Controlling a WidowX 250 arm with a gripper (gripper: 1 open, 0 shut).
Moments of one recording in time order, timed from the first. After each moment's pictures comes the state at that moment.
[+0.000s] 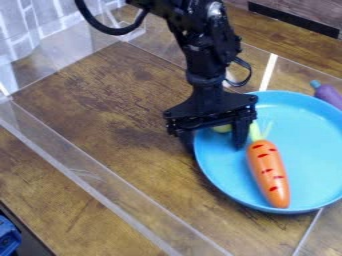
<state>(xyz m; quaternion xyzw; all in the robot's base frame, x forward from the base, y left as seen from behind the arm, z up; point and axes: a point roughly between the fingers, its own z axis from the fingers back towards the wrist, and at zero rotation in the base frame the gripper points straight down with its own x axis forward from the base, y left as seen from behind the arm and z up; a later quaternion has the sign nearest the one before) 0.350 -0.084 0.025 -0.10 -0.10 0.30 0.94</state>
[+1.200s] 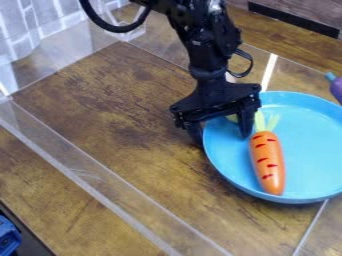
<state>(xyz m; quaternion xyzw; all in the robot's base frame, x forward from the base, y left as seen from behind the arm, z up) 0.365 -0.054 0.020 -0.10 -0.11 0.34 0.93</state>
